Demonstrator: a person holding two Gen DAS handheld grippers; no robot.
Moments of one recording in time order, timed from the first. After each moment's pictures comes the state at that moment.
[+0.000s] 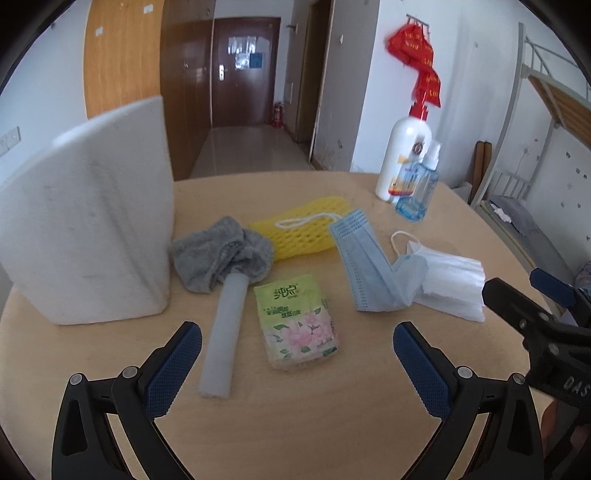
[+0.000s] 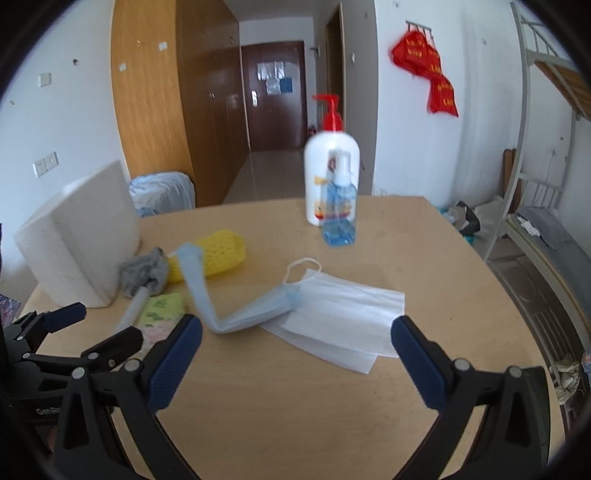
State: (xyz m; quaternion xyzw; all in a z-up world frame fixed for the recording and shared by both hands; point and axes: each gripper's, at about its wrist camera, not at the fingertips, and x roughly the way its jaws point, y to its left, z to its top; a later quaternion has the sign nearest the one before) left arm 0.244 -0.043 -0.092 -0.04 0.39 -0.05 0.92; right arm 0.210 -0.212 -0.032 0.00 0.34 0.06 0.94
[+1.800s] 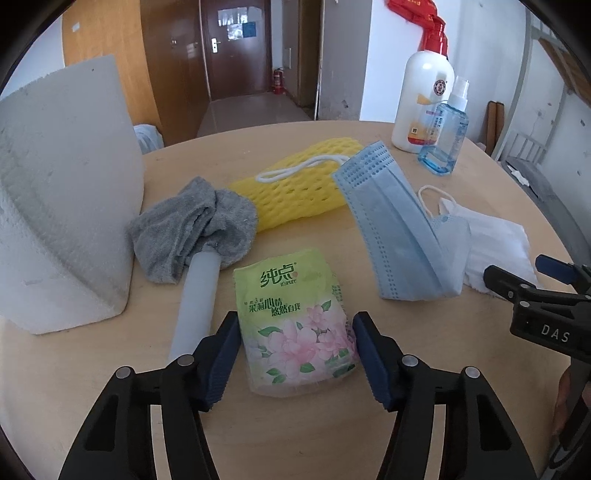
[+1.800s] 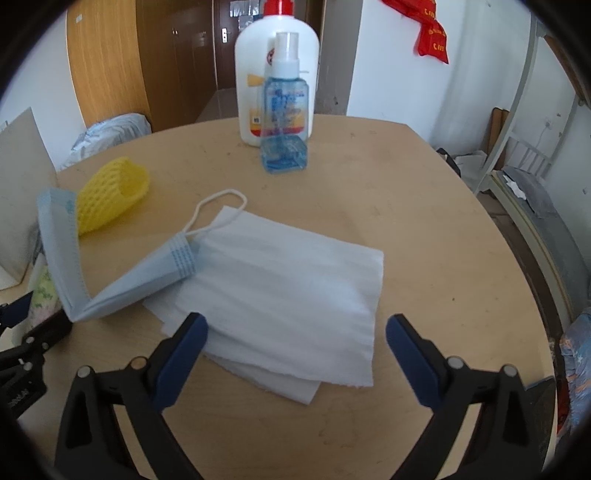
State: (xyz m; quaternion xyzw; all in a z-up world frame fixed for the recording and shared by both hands) left arm 0.298 -0.071 -0.138 0.01 0.45 -0.04 0.89; right arm 0.280 -0.239 -0.095 -0.03 0.46 0.00 0.89
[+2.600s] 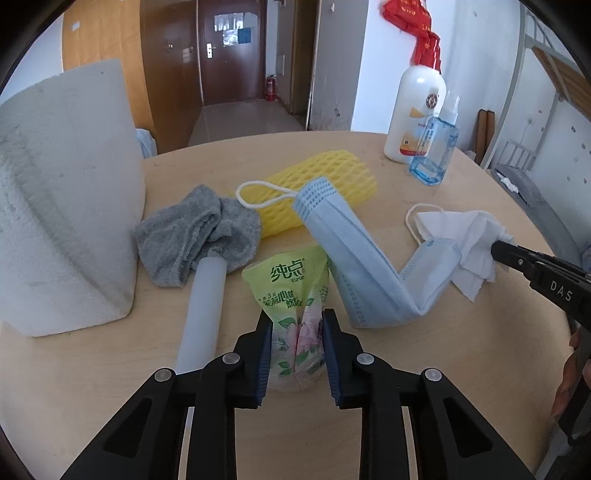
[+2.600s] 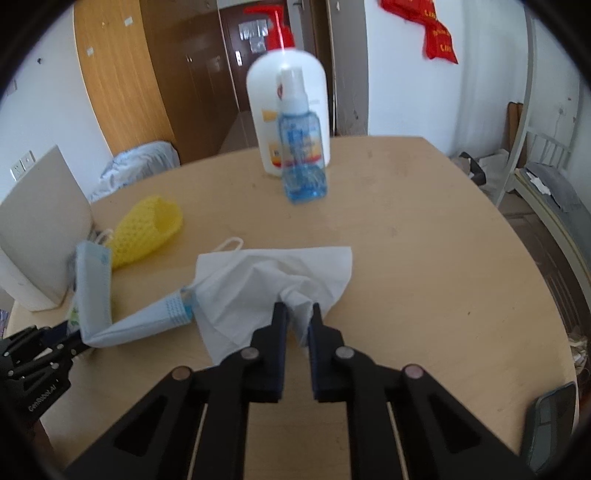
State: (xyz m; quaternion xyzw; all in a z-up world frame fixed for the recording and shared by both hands) left arm 0.279 -0.053 -0.124 0.00 0.44 -0.06 0.90; right arm 0.271 -0.249 -0.075 0.03 0.42 0.06 0.91
